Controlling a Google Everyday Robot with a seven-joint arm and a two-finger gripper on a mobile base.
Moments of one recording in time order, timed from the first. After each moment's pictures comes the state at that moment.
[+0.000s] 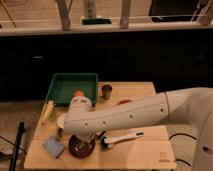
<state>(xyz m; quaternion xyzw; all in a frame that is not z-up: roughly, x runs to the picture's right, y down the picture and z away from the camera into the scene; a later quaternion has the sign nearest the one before) -0.090 0.240 0.687 -0.27 -0.15 -0.41 0.86</state>
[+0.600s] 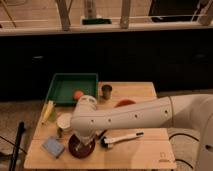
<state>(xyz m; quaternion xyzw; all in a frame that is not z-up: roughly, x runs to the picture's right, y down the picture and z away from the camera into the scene) -0.102 0.253 0.688 -0.28 -0.22 -0.35 0.86</state>
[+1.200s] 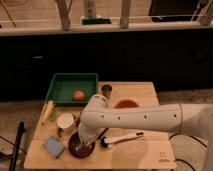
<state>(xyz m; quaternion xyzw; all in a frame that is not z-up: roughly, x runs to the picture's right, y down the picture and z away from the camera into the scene) -0.100 0.259 0.697 -0.30 -0.27 -0.33 0.86</state>
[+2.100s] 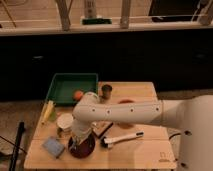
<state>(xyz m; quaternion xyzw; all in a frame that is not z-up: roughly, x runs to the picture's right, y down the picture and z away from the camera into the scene) -0.152 0.265 0.719 -0.31 -0.33 -0.36 0.82</state>
